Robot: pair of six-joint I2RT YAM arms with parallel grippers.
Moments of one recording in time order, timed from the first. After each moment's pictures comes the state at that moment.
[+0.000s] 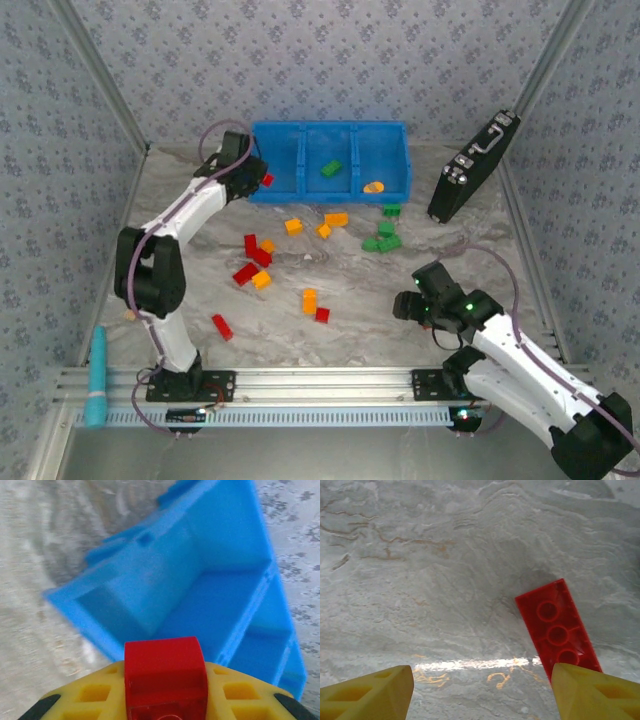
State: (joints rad) left arm -0.33 1.86 1.55 -0.42 -0.08 -1.27; right arm 0.58 0.75 0.53 -0.90 0.09 0.74
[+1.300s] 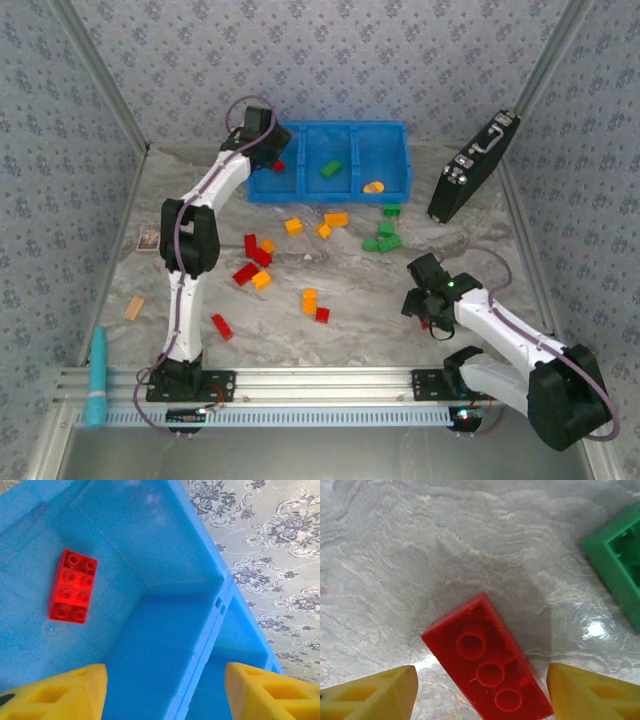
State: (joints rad) left arm -0.32 2.28 2.08 -0.46 -0.01 -1.16; right arm 0.45 1.03 0.51 -0.84 0.11 0.81
